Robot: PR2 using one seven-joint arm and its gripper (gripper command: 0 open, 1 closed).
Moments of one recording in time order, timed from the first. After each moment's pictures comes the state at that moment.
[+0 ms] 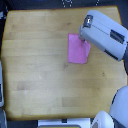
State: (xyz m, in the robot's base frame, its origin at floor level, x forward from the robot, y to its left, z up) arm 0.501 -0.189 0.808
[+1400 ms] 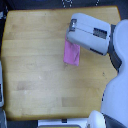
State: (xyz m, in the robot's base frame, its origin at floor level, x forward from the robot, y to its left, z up) arm 0.500 -0.090 0.784
